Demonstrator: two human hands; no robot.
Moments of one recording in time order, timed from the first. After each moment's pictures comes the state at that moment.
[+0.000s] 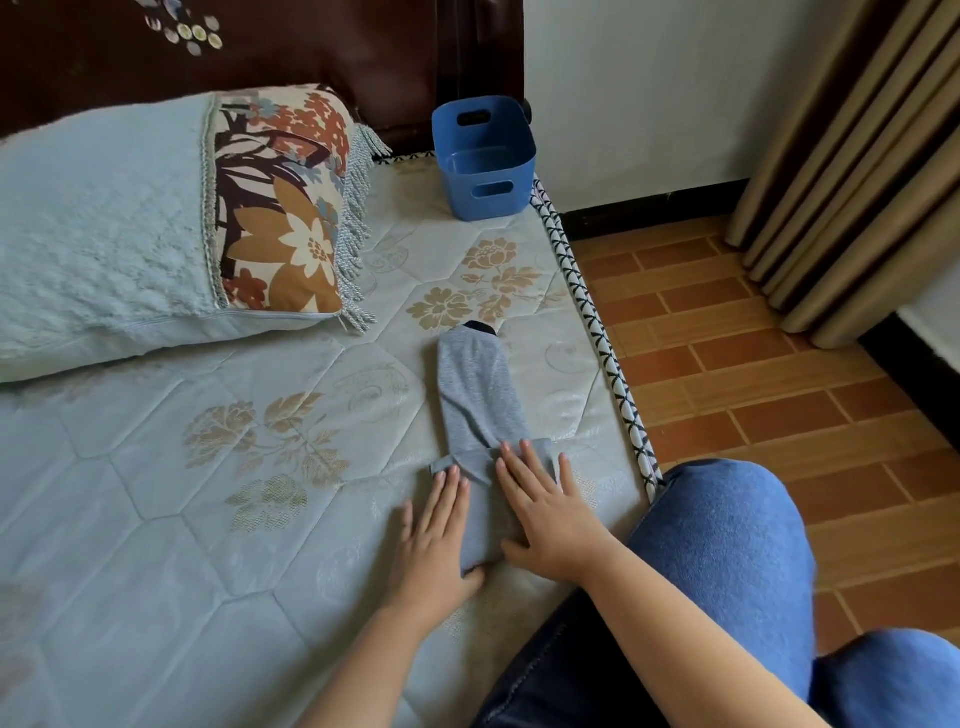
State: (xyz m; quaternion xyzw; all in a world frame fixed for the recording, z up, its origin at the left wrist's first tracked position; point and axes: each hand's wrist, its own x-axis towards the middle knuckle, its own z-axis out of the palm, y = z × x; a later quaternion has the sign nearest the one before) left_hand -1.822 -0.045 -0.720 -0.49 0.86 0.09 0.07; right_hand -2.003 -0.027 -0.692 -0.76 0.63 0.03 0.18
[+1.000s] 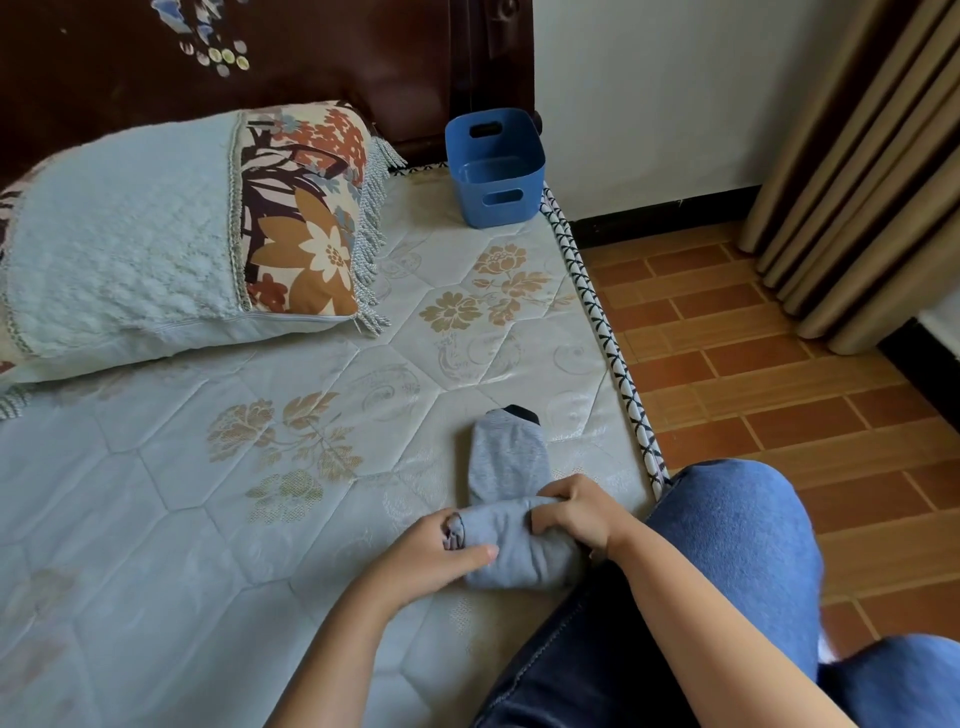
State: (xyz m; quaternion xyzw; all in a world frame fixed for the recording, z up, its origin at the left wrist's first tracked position) left_hand -1.816 -0.042 -0.649 -0.54 0.60 0.59 -0.04; right_hand -2.022 -0.024 -0.671 -0.43 0.65 -0.24 0.58
